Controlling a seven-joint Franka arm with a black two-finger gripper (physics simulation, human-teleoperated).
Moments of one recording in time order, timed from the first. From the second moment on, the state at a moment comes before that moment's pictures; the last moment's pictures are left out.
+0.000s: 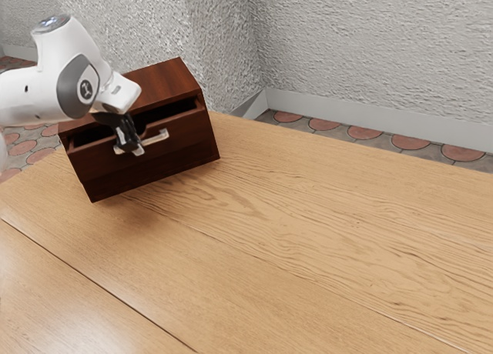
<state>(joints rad) 0.20 0.32 0.31 -1.40 -0.11 2.03 1.17</state>
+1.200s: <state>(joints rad) 0.12 0.11 0.28 -1.69 -0.03 2.10 1.13</state>
